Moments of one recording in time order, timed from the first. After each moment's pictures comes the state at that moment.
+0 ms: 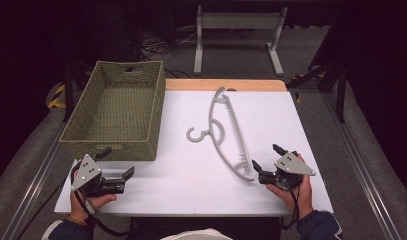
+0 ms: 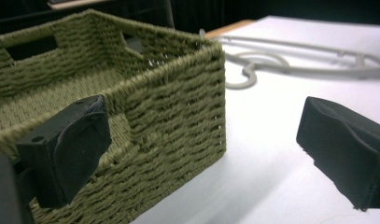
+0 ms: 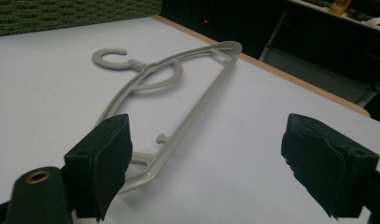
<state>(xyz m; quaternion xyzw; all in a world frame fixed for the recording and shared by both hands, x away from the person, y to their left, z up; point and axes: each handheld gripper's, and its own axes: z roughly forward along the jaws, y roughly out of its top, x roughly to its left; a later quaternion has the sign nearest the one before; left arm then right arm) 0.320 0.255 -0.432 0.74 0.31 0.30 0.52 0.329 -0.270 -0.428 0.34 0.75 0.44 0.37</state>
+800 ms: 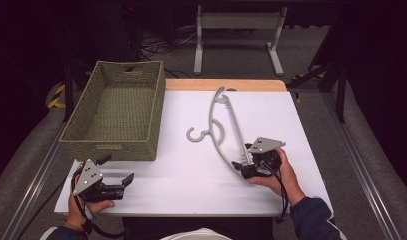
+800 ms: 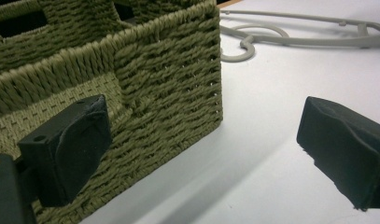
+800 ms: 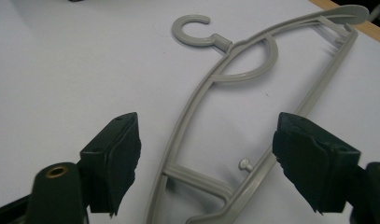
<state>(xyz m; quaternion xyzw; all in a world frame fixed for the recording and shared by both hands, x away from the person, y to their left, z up) 0.312 0.262 -0.444 0.76 0.32 0.29 0.50 0.373 -0.220 -0.405 0.28 0.86 0.38 0.21</state>
